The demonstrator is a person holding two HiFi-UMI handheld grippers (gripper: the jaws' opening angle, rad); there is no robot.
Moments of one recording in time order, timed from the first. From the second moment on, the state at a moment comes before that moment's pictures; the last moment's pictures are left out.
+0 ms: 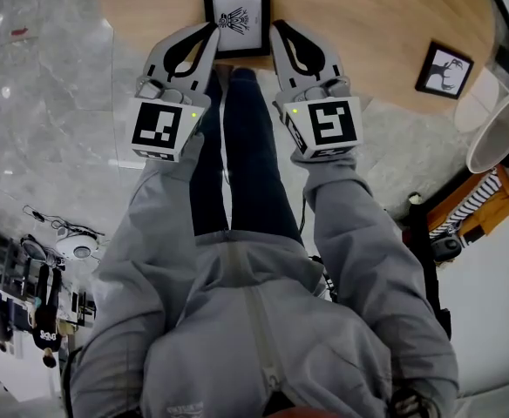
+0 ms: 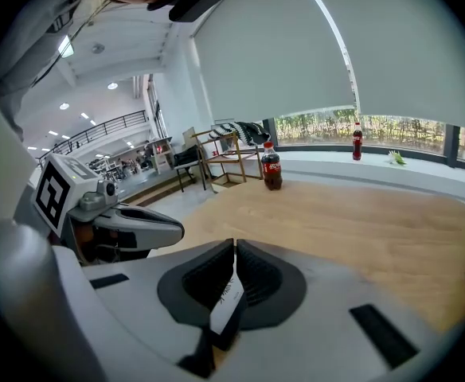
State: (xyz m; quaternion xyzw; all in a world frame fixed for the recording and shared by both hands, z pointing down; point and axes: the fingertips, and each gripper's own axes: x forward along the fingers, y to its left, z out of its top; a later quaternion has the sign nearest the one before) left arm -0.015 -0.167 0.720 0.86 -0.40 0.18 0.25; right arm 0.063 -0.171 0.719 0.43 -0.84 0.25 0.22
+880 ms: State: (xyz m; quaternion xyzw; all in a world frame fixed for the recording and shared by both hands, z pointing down) left arm -0.023 -0.154 0.780 0.84 -0.40 0.22 0.32; right arm 0.062 -0.159 0.795 0.41 -0.80 0.31 0.30
